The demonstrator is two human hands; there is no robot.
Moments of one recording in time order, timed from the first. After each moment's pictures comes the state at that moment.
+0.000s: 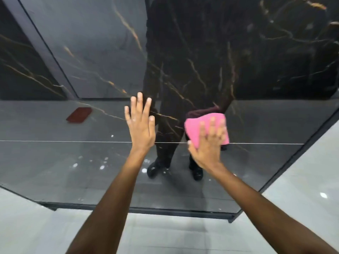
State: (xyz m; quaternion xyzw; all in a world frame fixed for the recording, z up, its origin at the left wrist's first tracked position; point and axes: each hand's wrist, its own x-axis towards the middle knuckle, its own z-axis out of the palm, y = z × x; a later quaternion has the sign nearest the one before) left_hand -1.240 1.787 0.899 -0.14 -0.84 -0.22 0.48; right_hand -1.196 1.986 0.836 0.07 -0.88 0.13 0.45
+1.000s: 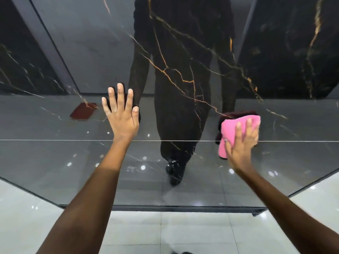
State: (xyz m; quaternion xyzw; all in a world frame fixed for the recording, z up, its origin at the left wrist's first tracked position) left_hand -1.308 1.427 0.914 -0.12 -0.83 -0.12 0.53; right_hand -1.213 1.775 0.840 0.01 -0.90 0.12 0.42
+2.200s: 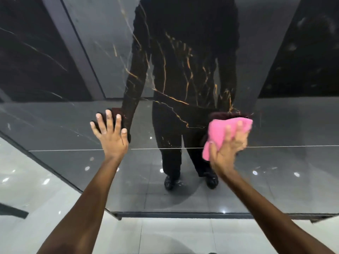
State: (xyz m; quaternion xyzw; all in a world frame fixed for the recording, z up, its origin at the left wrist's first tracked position) left_hand -1.362 1.020 0.864 -0.11 -0.85 -0.10 0.51; right_hand -1.280 1.345 0.841 0.00 -0.85 0.20 0.49
